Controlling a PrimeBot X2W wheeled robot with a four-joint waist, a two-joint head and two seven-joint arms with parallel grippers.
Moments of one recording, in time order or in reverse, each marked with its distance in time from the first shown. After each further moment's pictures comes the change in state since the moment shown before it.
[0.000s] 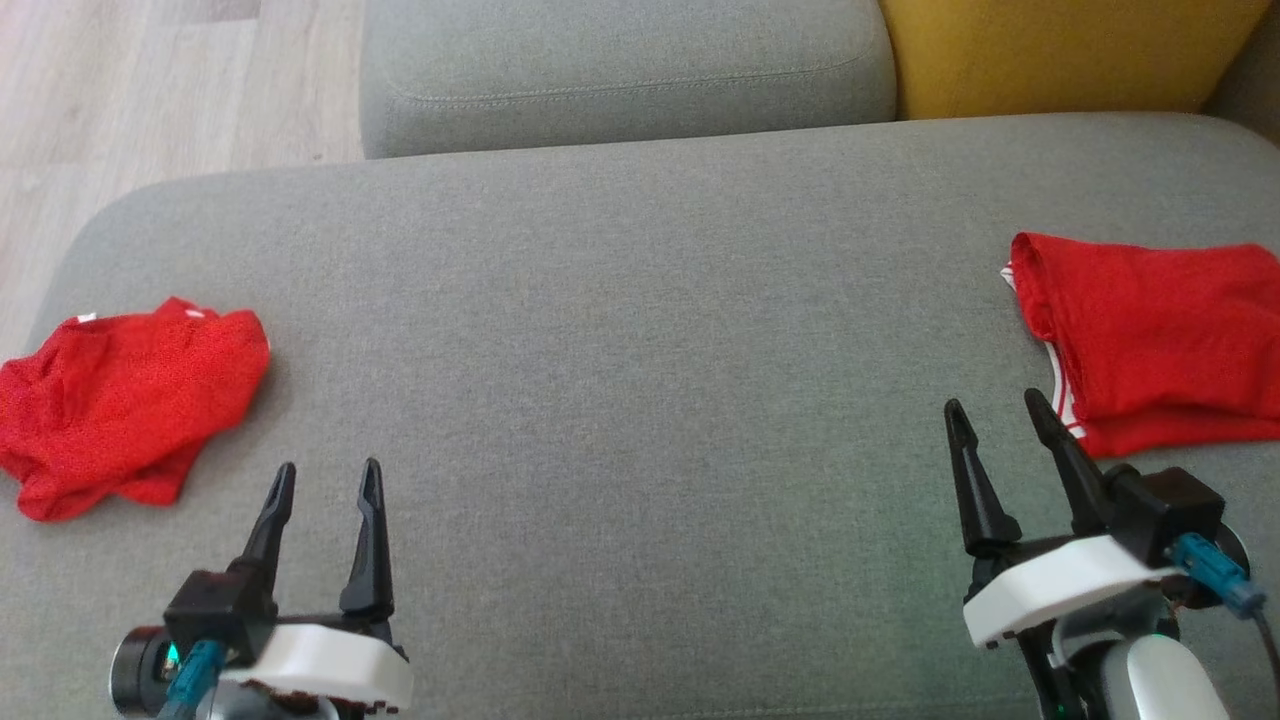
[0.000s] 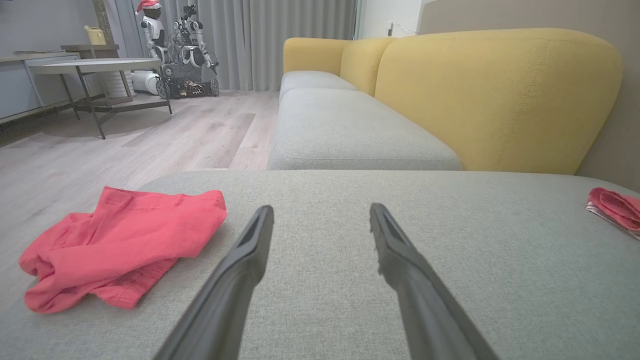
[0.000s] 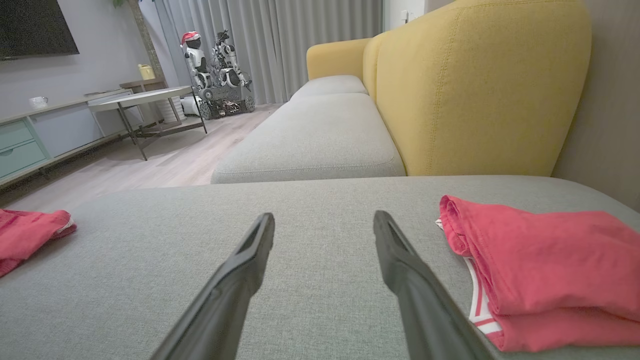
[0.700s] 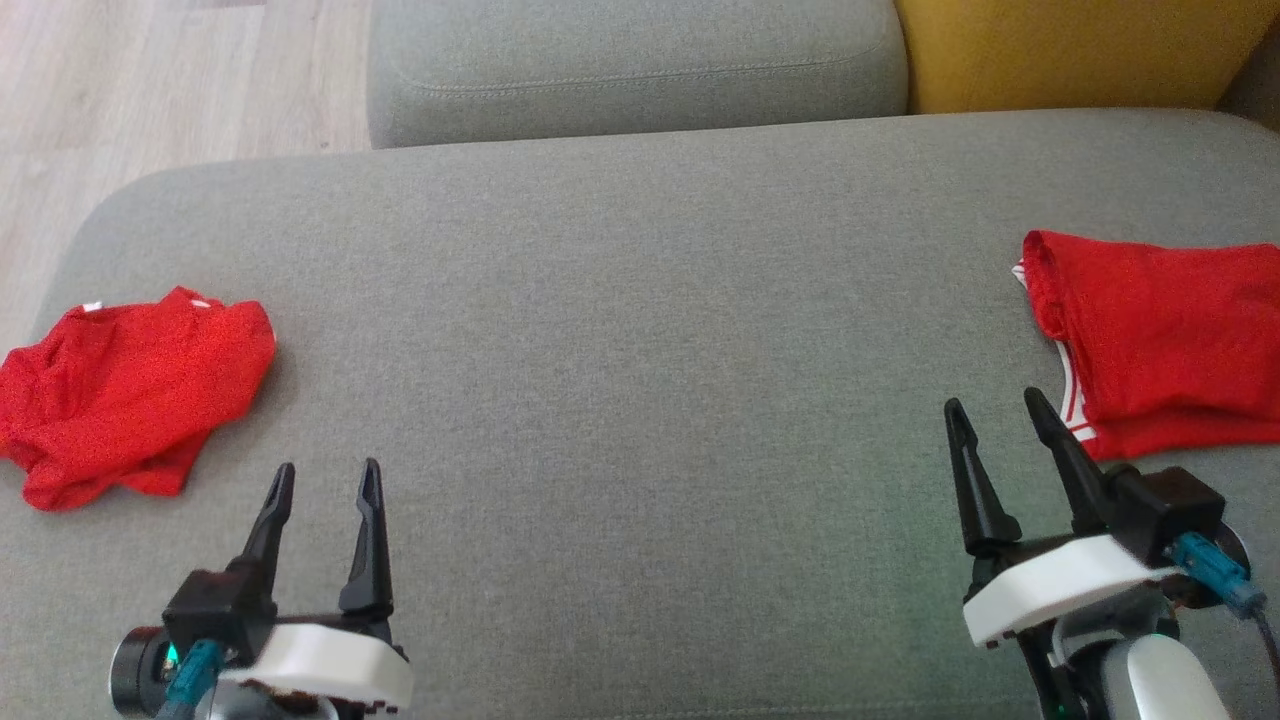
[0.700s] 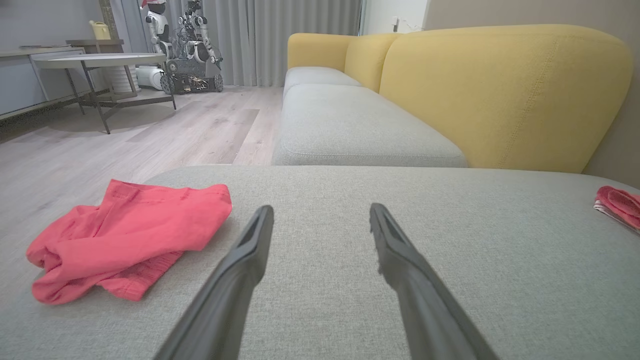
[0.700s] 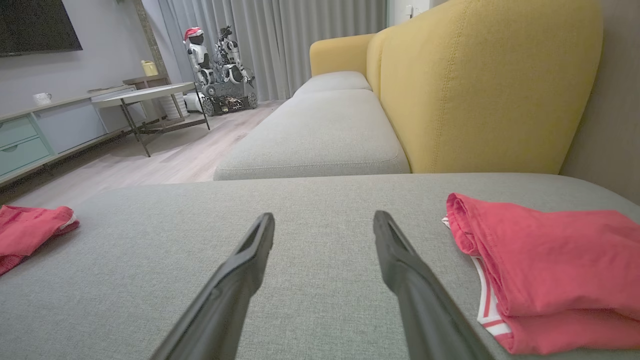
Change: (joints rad) left arm -0.001 0.007 -0.006 -0.003 -0.009 0.008 0.000; right arm -0.001 0.000 0.000 -0.001 0.000 0.000 0.000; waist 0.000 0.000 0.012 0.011
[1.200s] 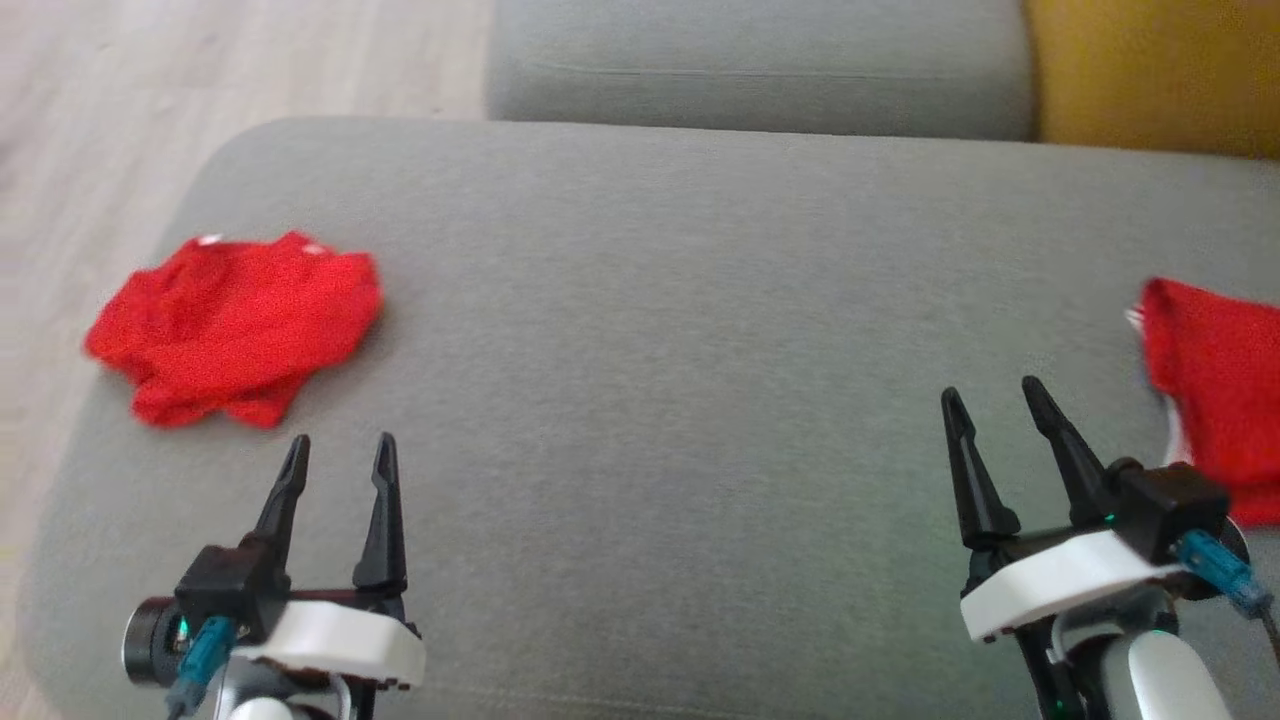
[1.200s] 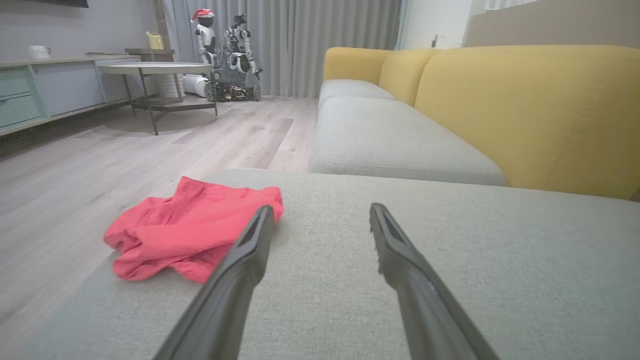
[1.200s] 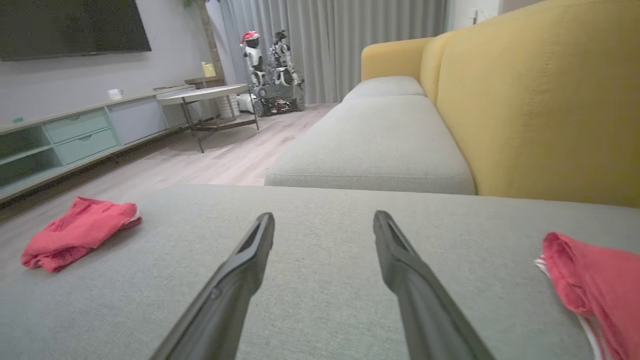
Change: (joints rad) left arm -0.042 0.001 -0.024 0.002 -0.001 0.000 -0.002; right arm 0.001 0.000 0.009 -0.033 0.011 0.000 0.002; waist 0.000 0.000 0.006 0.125
